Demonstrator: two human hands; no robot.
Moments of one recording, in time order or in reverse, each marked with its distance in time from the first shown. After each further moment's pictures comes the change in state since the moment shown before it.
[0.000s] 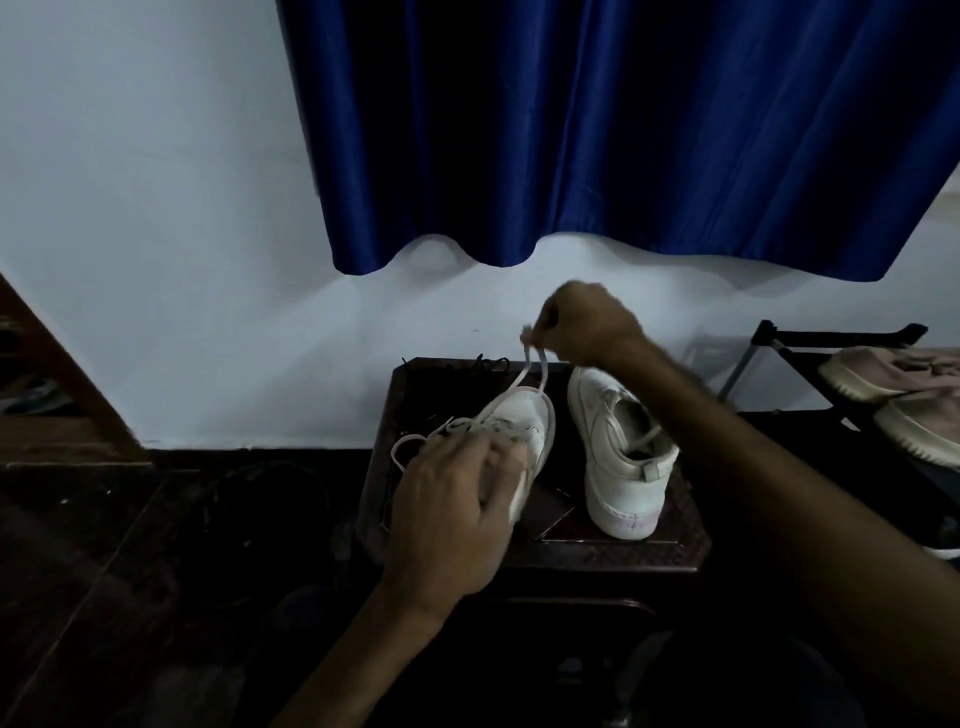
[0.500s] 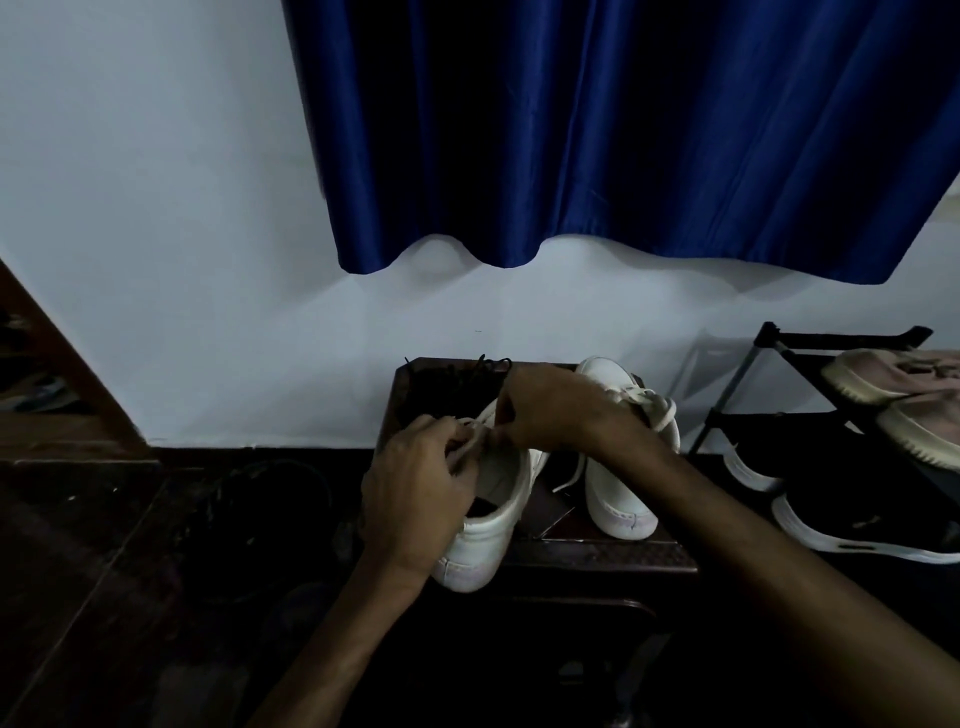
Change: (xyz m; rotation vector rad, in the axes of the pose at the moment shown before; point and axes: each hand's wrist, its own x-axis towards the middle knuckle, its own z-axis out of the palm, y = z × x) left_hand 0.013 -0.022 -0.004 0.132 -0.033 -0.227; right_hand -0.062 -0.024 0.026 -0.190 -0.313 -0.286
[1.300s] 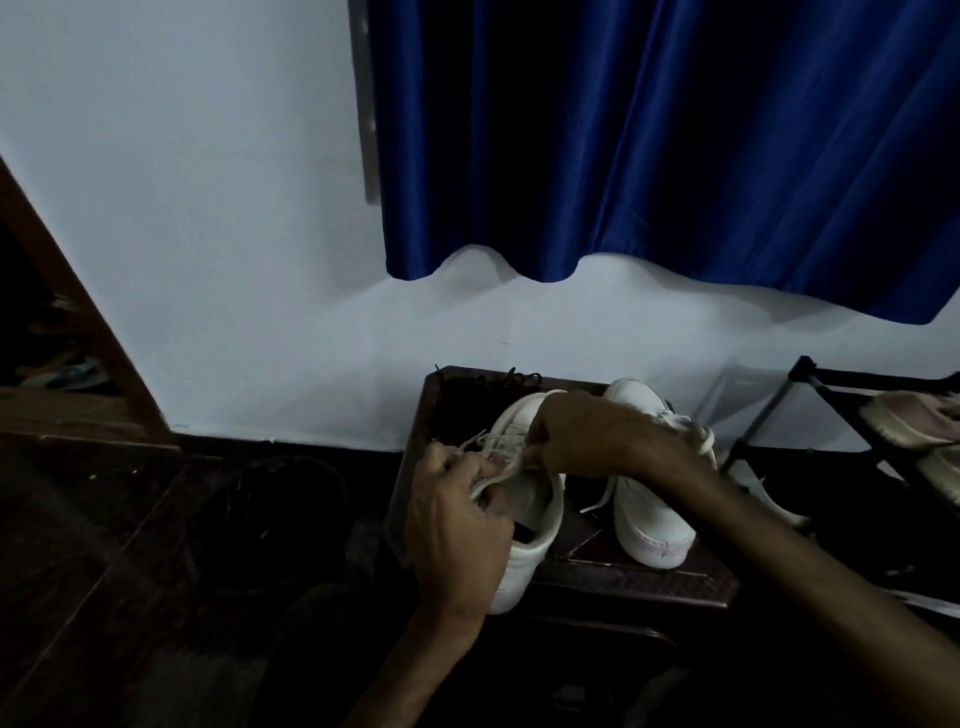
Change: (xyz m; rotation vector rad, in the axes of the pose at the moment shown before) left_hand -0.026 0.005 0.015 -0.255 0.238 -0.187; right_hand 0.004 -0.007 -0.001 -0.038 -0.143 -0.022
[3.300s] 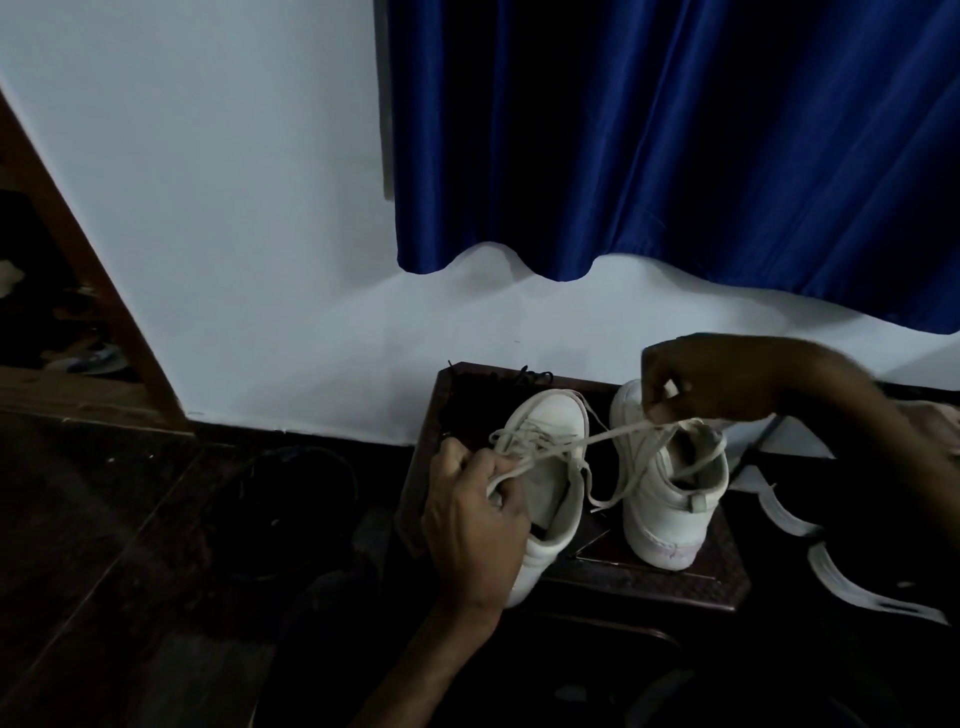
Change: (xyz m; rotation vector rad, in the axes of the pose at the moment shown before) left_hand -0.004 0.002 0.006 0.015 0.152 0.078; right_hand -0.042 0.053 -0.074 -0.140 -0.128 -0.020
